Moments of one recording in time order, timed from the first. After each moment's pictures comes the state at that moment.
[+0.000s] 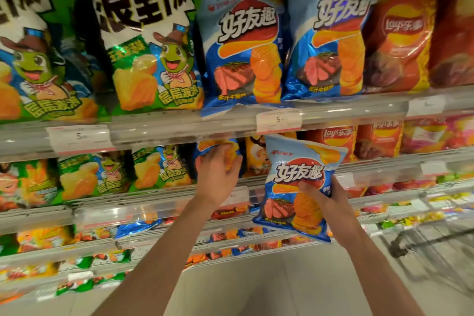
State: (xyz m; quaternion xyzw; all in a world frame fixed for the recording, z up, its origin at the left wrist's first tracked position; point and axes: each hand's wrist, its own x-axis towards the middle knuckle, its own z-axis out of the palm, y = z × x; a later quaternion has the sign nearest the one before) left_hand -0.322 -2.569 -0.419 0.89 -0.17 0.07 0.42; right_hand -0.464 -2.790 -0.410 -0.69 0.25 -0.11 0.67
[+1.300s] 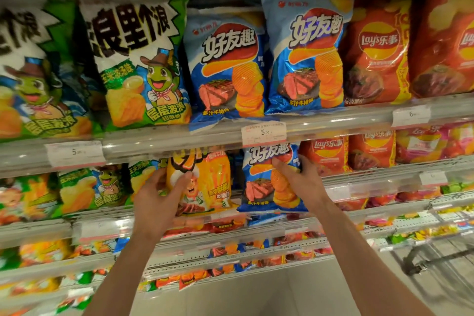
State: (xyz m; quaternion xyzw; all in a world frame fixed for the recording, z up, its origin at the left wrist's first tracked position) left_hand -0.361 -2.487 -0.384 0.85 -0.01 0.10 0.52; right_hand -0.387 -2.798 -0.395 -0.75 0.20 -0.09 0.62
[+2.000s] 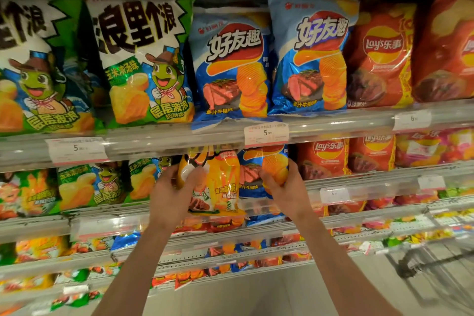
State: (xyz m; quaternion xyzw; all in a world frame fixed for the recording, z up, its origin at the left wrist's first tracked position) left_hand -0.349 -2.507 -0.394 0.84 -0.01 0.07 0.53; right_hand -0.394 -2.766 -0.413 -0.83 0.16 -0.14 0.52
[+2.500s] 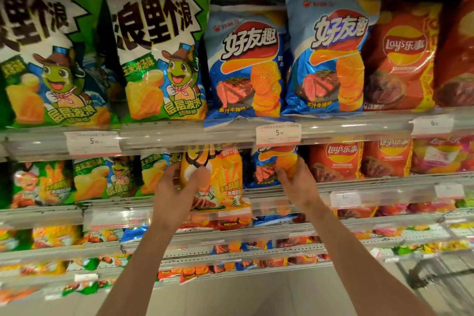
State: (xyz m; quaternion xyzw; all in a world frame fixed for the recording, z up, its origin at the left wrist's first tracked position) left_hand -0.356 -2.497 -0.395 0.82 0.01 0.08 0.56; right_hand -0.358 -2.792 -0.436 -0.90 0.15 -0.13 0.40
